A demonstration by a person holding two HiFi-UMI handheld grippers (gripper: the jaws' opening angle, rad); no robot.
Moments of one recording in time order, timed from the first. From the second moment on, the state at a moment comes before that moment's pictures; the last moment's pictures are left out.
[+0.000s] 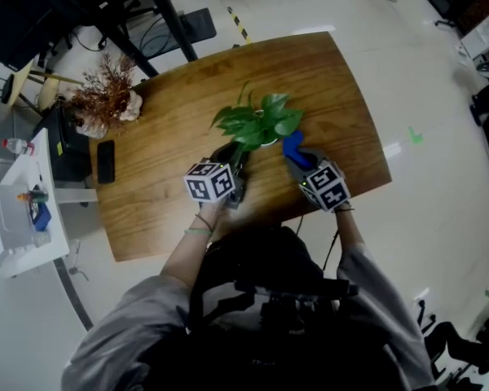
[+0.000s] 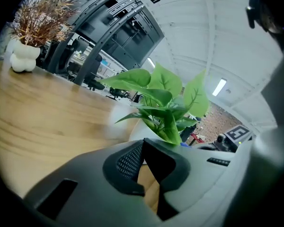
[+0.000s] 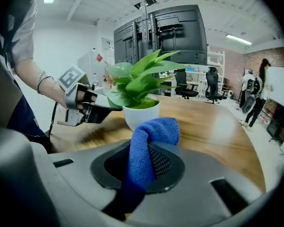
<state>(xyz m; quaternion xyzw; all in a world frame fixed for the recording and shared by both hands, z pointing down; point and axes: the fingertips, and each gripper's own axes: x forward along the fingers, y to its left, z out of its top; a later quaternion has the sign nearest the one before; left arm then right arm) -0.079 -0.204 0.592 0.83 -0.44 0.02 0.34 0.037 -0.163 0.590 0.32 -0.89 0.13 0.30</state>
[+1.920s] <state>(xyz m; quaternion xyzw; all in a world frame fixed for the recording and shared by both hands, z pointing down) -0.089 -0.164 0.494 0.86 -0.46 -0.04 0.23 0.022 -0.117 0.513 0.44 -0.86 0.23 0.13</state>
